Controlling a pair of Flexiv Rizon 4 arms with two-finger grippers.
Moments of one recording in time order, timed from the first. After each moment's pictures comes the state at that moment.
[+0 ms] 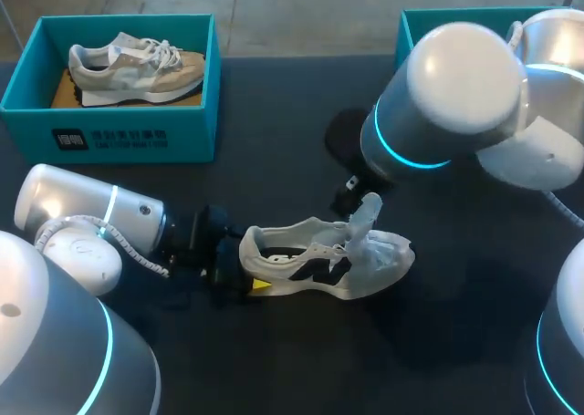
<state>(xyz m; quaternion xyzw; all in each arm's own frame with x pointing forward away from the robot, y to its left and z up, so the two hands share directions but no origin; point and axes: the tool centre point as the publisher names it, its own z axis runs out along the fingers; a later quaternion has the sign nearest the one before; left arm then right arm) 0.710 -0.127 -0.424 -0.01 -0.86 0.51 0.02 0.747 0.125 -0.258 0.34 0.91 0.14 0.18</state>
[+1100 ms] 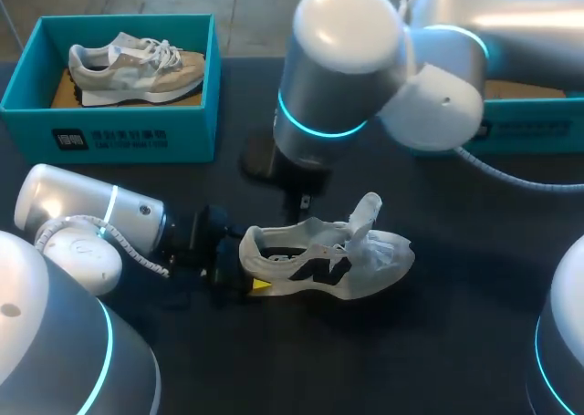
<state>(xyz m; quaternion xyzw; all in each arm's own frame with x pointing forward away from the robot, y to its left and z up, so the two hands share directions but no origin) 0.710 -0.127 -0.424 -0.01 -0.86 0.51 0.02 0.722 0.223 -0.275 0.09 0.99 0.08 0.09</state>
